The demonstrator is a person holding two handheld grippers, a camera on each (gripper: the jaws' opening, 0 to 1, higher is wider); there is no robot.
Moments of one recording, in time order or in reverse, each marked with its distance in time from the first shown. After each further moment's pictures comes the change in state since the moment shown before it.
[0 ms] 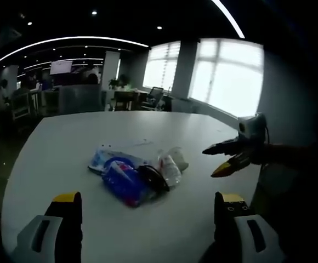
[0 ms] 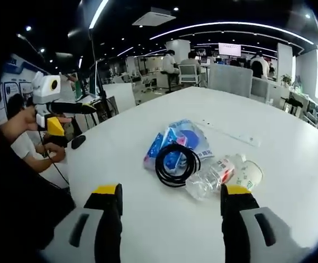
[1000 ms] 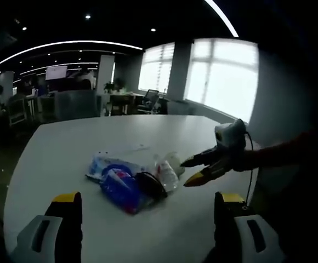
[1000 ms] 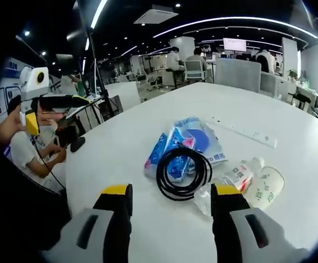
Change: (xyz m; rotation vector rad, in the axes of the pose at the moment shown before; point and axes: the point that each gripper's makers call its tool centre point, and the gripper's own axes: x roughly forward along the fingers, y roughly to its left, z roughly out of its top) left arm -0.002 -0.003 0.018 0.032 -0.023 -0.019; right arm 0.059 0.001 0.004 0.032 0.015 0.057
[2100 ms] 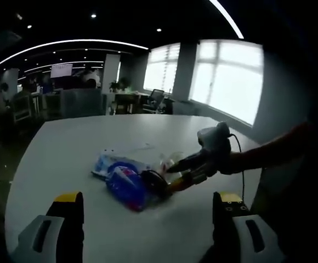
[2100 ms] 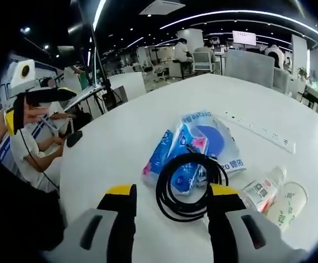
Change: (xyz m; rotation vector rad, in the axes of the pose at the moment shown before) left arm -0.003 0.010 -0.006 -0.024 0.007 0.031; right arm 0.062 0.005 0.004 -0.041 0.076 0.042
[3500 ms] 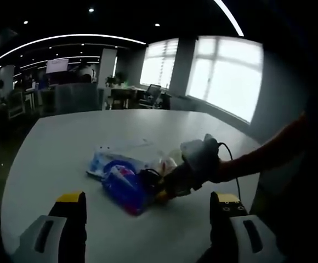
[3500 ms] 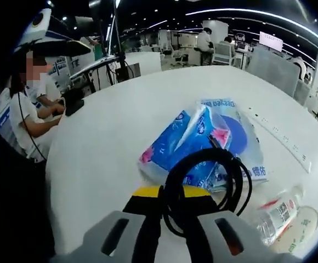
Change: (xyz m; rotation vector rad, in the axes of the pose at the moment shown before) left arm 0.028 -0.001 0.004 -0.001 0.041 -0.037; right arm 0.041 0.012 -0.019 -0.203 0.108 0.047
